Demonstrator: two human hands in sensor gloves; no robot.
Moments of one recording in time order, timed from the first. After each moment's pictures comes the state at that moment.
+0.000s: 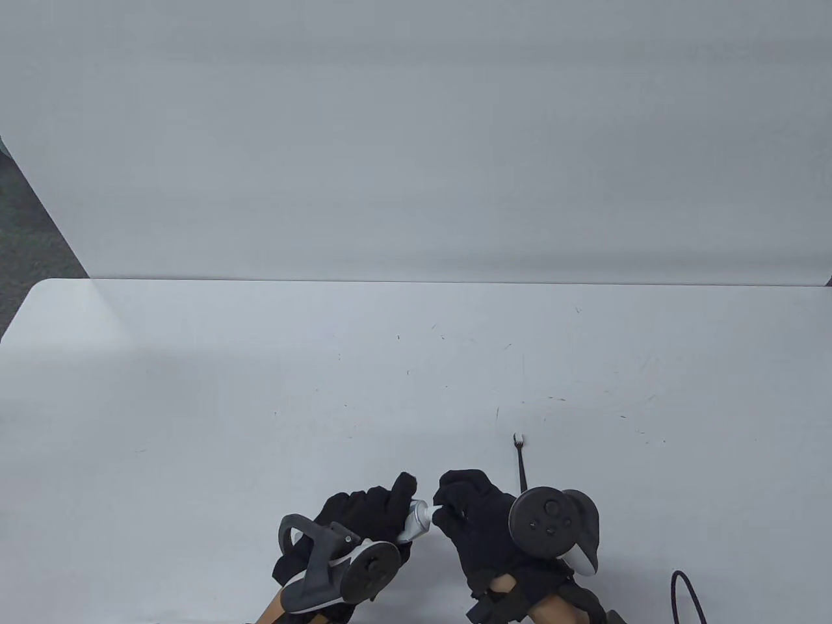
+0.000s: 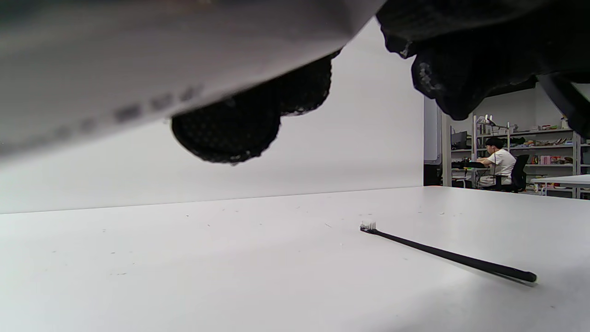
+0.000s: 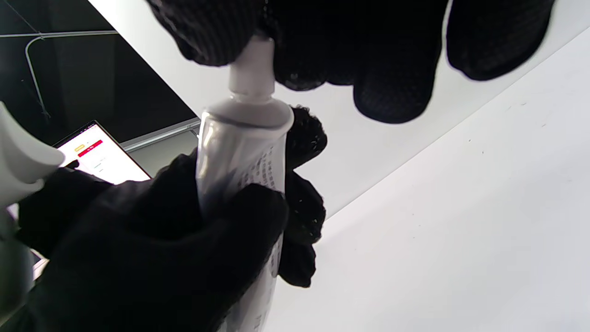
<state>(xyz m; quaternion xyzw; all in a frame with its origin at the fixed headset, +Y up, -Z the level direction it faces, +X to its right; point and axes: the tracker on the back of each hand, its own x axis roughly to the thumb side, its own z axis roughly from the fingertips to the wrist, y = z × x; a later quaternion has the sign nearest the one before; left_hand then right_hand) -0.120 -0.681 -0.241 0.13 -0.26 0.03 0.96 0.087 -0.665 -0.259 0.26 -0.03 0.86 0.44</state>
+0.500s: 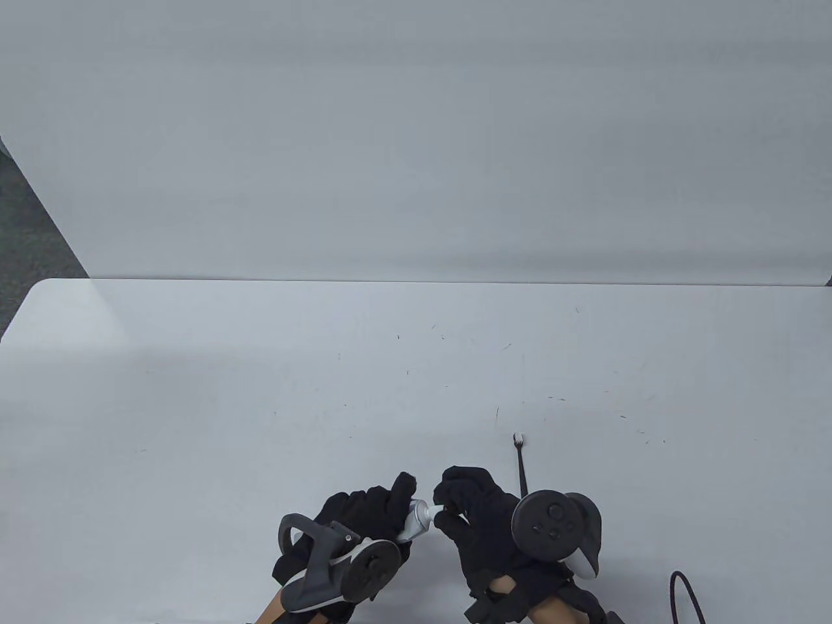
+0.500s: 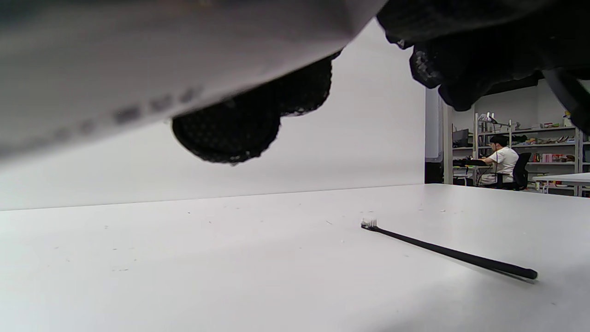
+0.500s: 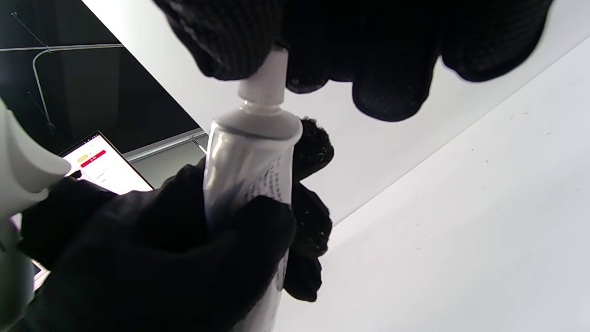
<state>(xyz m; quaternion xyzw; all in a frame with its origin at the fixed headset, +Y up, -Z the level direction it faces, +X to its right) -0.120 -0.682 -0.243 0.12 -0.26 0.03 0.96 0.086 -0.665 -0.257 0.25 -0.05 0.86 0.45</state>
